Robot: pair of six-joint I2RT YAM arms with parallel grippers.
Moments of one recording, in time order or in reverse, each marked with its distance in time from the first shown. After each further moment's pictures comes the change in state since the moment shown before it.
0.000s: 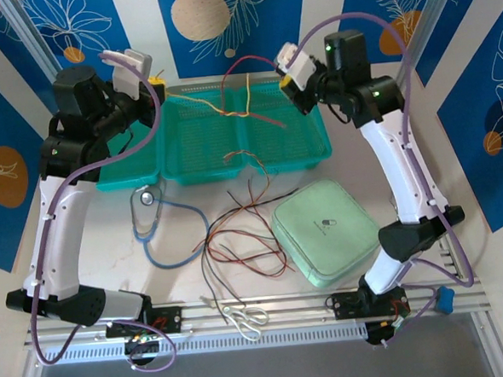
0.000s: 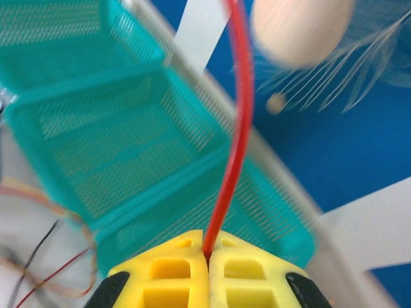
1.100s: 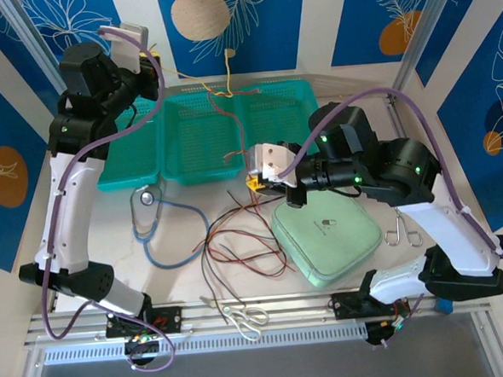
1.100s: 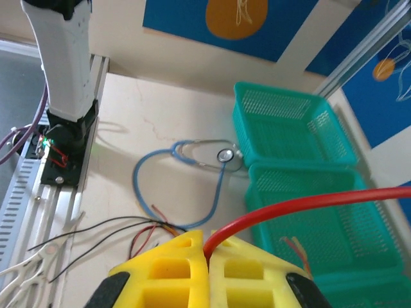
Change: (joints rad) left arm -0.025 0.161 0.186 0.011 -0.187 0.002; right arm 0.638 -0.317 -0.050 -0.211 0.042 0.024
